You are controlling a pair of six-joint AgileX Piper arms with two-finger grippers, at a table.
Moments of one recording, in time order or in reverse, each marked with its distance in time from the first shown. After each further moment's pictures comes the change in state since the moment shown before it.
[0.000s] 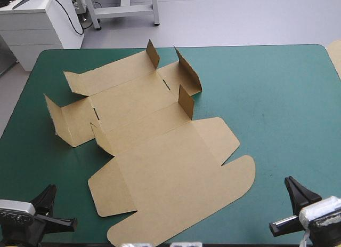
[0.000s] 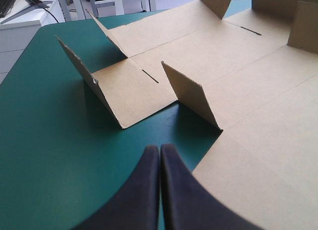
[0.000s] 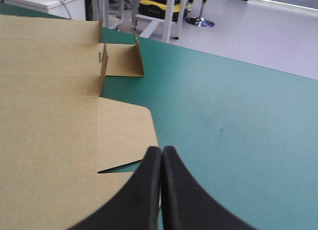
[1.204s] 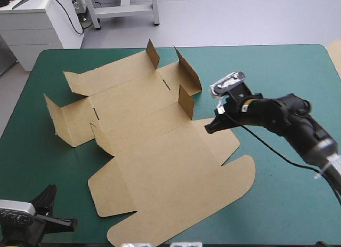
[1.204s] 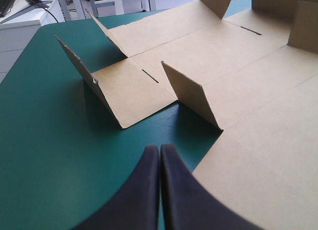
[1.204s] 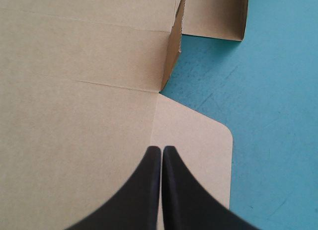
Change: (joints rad) left arm 0.000 0.000 0.000 0.000 0.000 0.000; right arm 0.458 1.301 -0.744 -0.219 -0.010 0.203
